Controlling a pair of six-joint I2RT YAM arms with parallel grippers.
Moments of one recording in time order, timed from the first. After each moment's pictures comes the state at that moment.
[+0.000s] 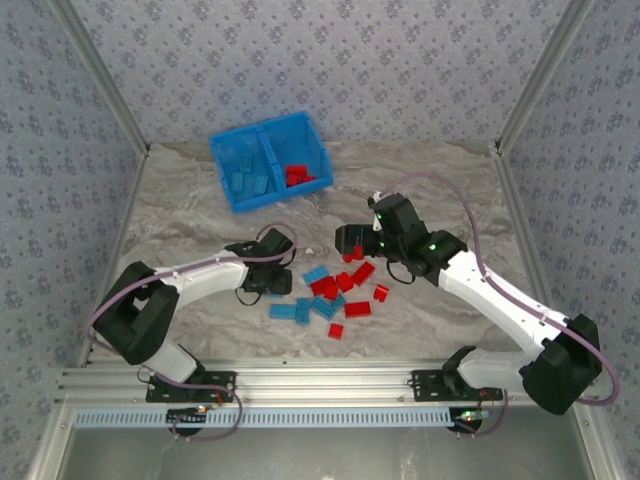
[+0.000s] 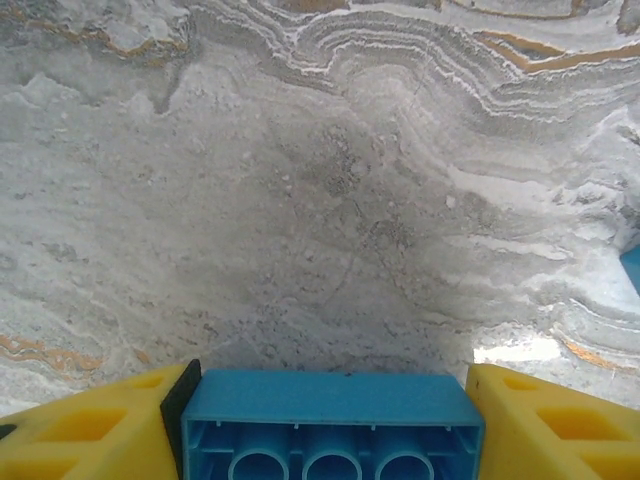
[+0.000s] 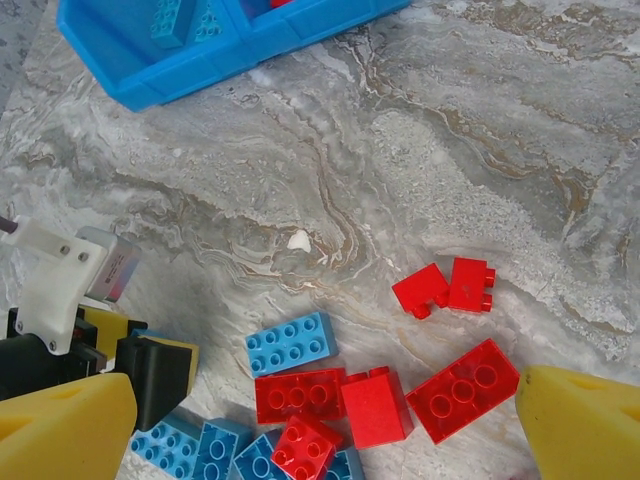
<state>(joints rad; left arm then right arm) -0.70 1.54 0.83 -0.56 -0.13 -0.61 0.66 1.22 1.03 -0.54 0.01 0.54</state>
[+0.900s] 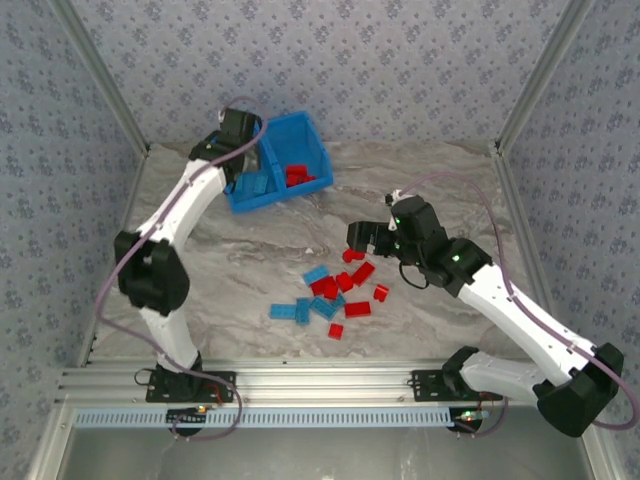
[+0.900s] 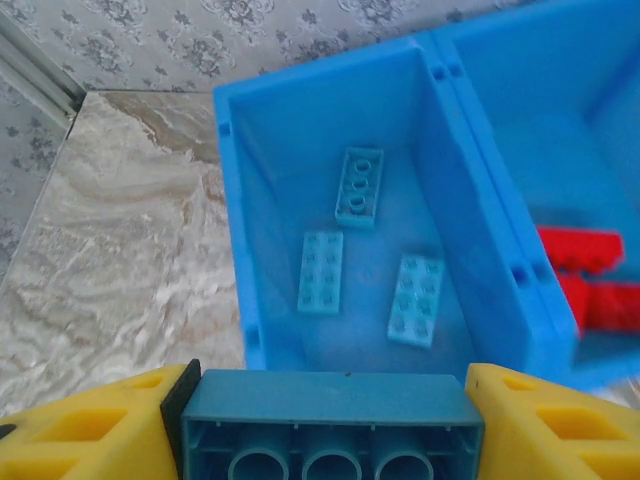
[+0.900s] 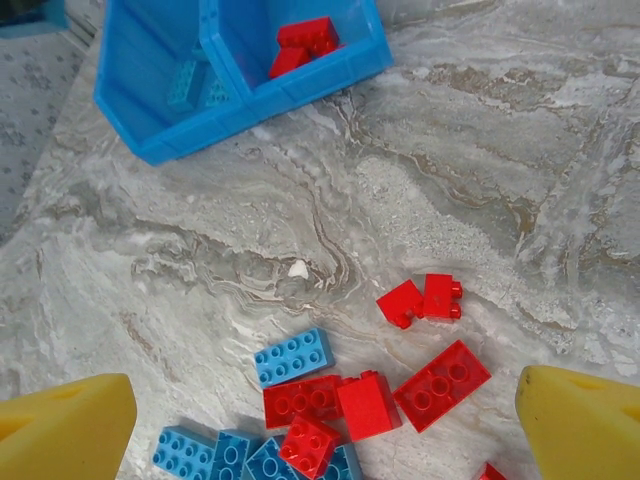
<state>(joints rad) -0.33 1.92 1.86 -0.74 -0.41 -0.27 0.66 1.07 1.04 -0.61 0.08 0.57</state>
